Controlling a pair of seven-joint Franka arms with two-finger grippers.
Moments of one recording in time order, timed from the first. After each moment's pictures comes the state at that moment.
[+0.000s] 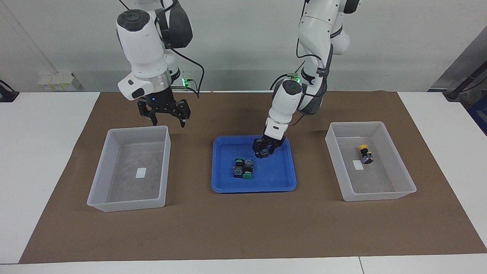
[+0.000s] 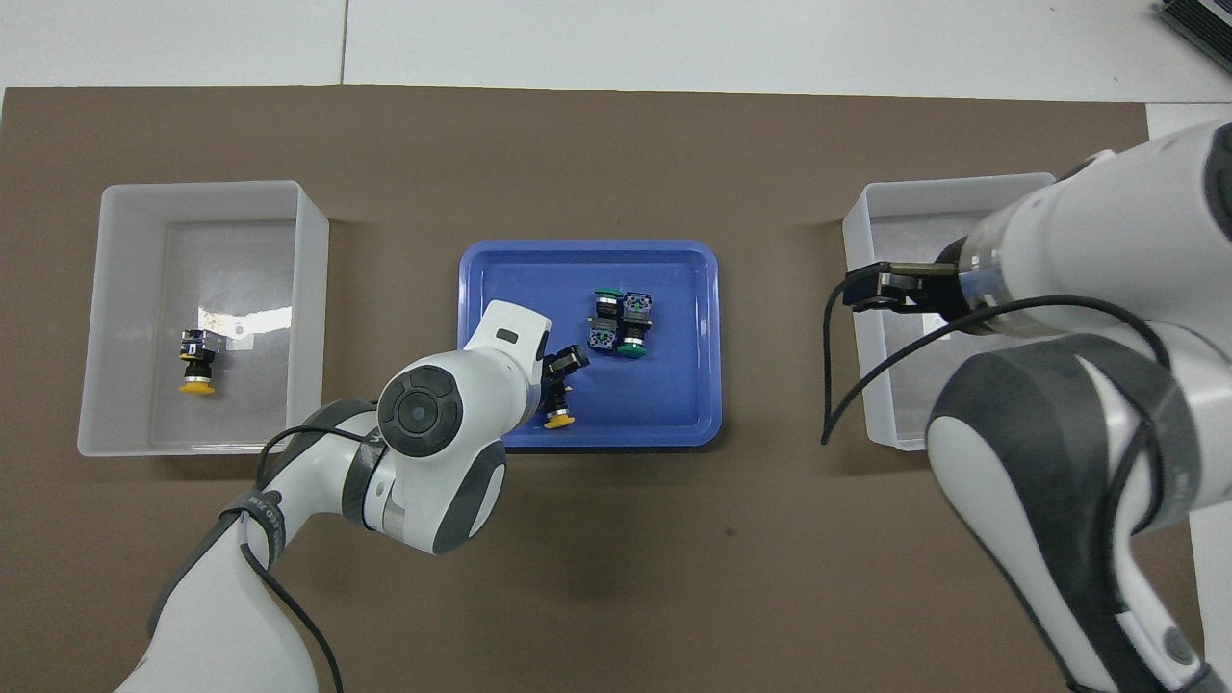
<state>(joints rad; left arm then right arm) -0.57 0.27 -0.04 -2.18 -0.19 2.73 -0.80 0.18 0.06 0.10 -1.76 -0.02 1.92 0.44</state>
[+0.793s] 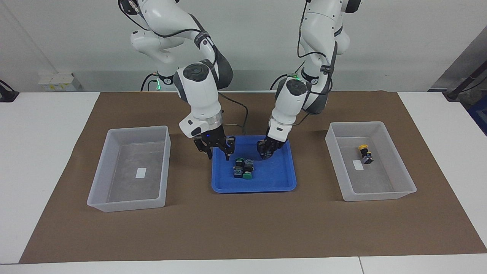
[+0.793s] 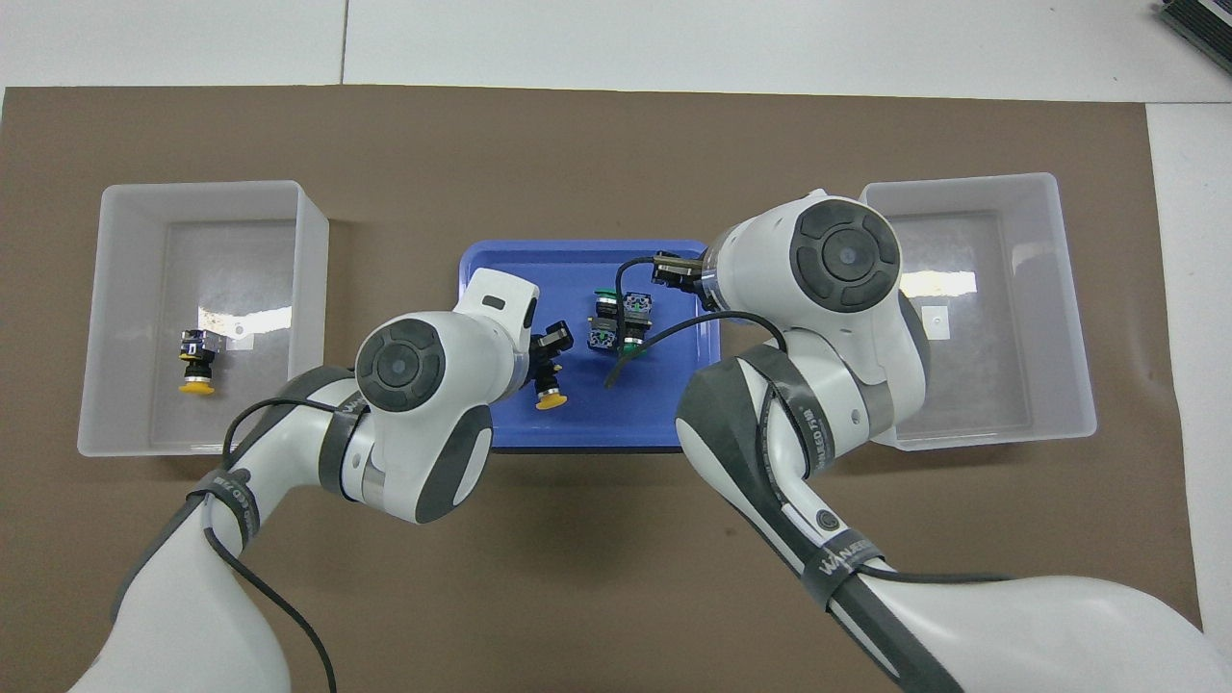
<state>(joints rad) -0.52 0.26 -0.02 -2.04 -0.18 2.52 -0.79 0.35 0.34 0.11 -1.74 -0.02 2.30 0.67</state>
